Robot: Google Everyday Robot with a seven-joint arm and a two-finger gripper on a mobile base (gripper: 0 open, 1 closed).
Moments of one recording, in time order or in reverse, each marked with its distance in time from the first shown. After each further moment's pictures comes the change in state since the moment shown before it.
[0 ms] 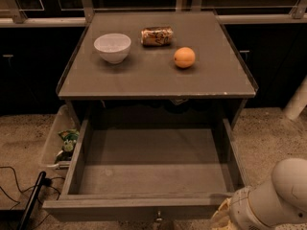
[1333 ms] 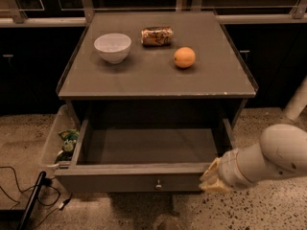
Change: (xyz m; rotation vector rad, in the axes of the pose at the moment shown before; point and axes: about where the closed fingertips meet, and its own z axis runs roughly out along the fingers) arm -0.053 -0.093 -0.011 0.124 -0.084 -0.125
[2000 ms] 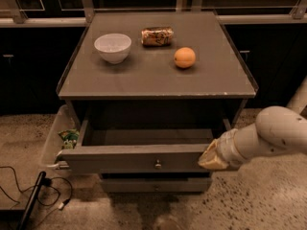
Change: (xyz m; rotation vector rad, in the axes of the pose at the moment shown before) arm 0.001 -0.079 0.008 0.077 -0.030 -0.048
